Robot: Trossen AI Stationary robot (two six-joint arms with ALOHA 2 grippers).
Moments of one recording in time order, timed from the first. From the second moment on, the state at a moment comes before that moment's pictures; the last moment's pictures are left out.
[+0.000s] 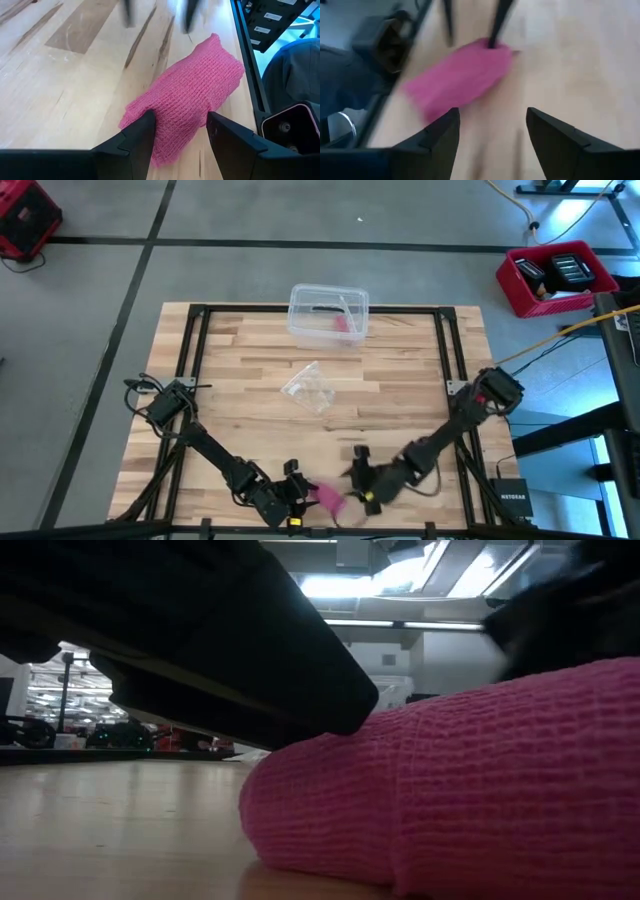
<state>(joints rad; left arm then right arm) -0.73 2.10 1.21 0.19 -0.60 -0.69 0.71 1.85 0.95 0.16 0.37 0.42</state>
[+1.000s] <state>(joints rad) -0.73 2.10 1.21 0.20 -0.60 -0.70 0.77 2.02 0.95 0.37 0.48 0.46</state>
